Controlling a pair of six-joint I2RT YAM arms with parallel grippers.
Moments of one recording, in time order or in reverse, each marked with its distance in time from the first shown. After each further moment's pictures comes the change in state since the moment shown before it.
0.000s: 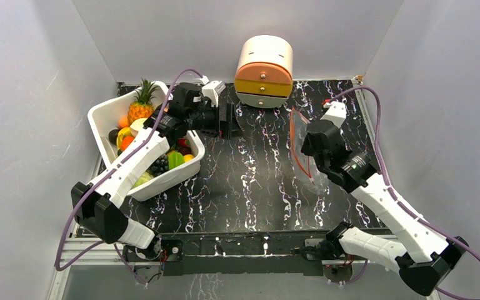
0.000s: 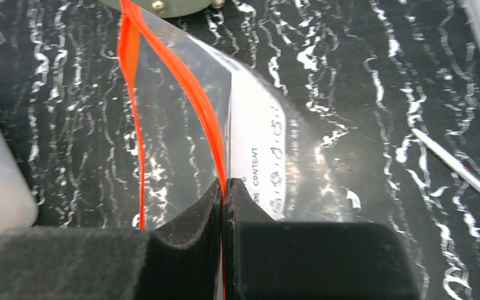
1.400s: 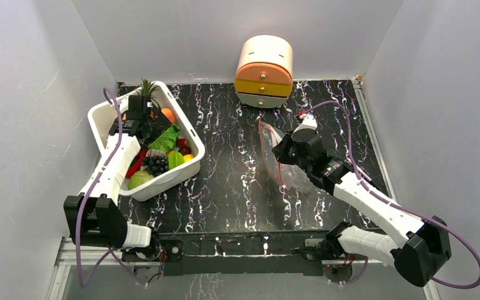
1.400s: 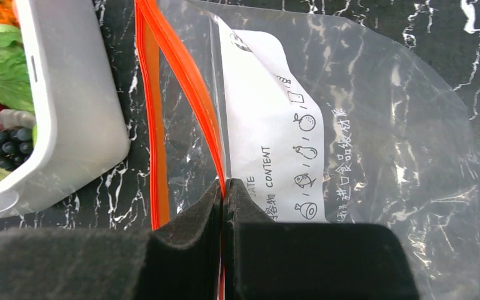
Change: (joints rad) left arm 0.437 -0.099 -0.196 -0.145 -0.766 -0.373; right arm 0.002 0.108 -0.238 0.374 -0.352 0.093
